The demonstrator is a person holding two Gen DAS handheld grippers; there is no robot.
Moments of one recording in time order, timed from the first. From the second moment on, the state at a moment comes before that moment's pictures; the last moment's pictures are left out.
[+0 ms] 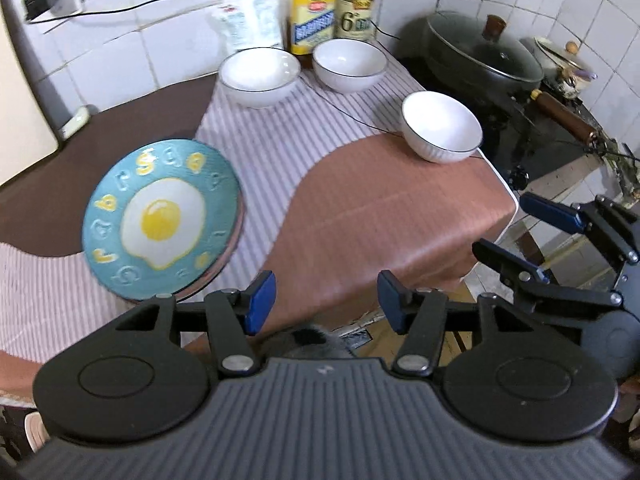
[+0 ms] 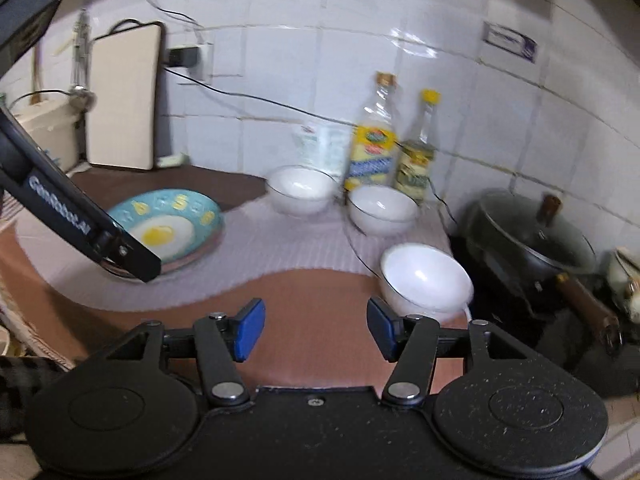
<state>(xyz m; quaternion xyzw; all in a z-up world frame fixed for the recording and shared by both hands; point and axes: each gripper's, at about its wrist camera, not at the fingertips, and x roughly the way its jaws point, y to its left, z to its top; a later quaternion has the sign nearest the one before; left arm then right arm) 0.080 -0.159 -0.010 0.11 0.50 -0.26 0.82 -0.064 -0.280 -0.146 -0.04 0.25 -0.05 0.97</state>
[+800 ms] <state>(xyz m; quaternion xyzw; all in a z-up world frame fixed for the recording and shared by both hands) 0.158 -0.283 -0.079 0.04 0.41 -0.29 0.86 0.016 -0.367 -0.235 0.04 0.19 -0.14 0.97</state>
